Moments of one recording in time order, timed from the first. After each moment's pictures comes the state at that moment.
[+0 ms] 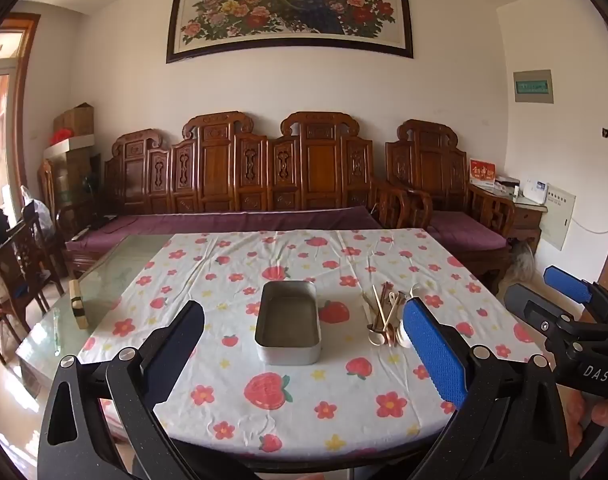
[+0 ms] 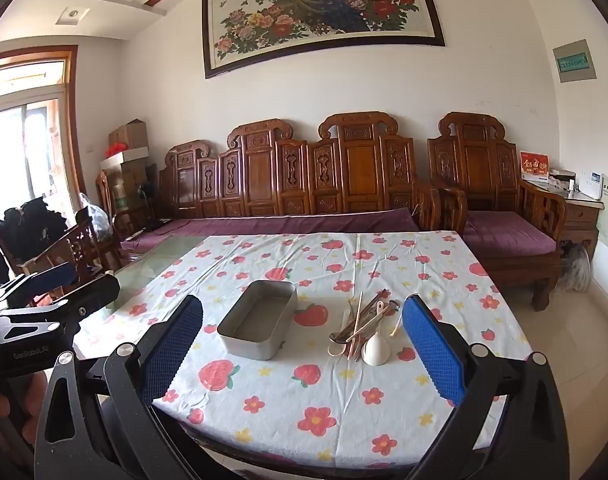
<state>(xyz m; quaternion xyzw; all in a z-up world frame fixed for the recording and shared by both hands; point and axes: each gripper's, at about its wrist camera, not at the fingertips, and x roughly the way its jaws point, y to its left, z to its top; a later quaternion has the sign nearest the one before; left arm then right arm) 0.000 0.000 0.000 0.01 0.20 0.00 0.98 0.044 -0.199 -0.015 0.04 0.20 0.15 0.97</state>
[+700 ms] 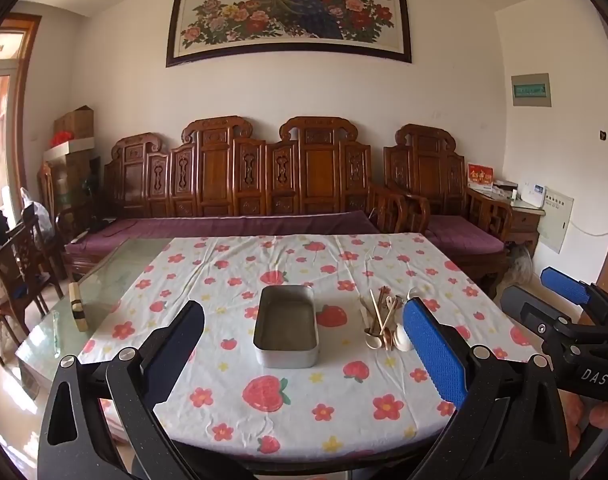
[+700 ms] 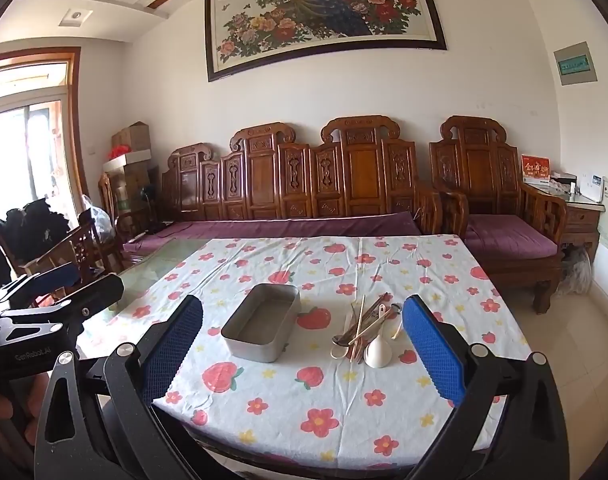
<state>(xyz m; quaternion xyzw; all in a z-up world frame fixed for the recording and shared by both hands) -0.004 -0.006 0.008 0.01 0.20 0.00 0.98 0.041 -0.197 -0.009 0.04 0.19 0.15 0.97</state>
